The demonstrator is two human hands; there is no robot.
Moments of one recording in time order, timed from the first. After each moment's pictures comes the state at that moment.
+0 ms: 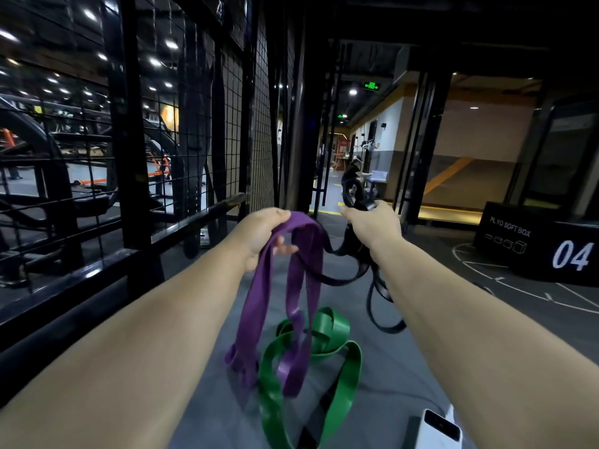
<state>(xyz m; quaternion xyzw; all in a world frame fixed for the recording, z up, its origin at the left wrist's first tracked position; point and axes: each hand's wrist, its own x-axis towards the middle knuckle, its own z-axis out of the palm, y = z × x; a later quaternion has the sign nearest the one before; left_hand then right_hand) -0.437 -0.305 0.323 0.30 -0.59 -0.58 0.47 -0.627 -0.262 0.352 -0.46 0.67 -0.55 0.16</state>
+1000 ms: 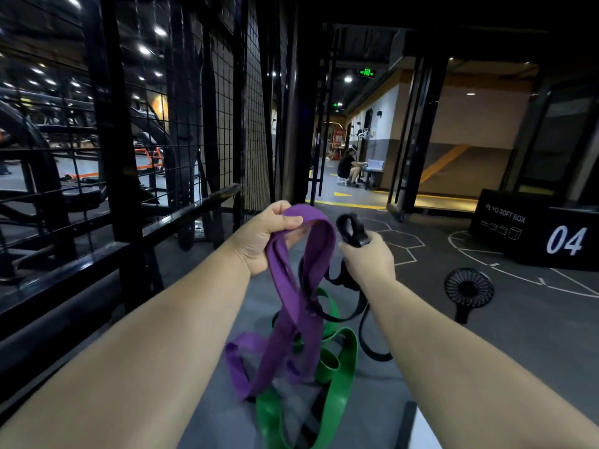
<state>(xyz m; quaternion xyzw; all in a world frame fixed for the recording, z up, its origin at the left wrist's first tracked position) -0.452 -0.297 0.305 0.10 -0.52 -0.71 0.46 -0.635 -0.257 0.276 -0.44 0.73 -0.50 0.14</state>
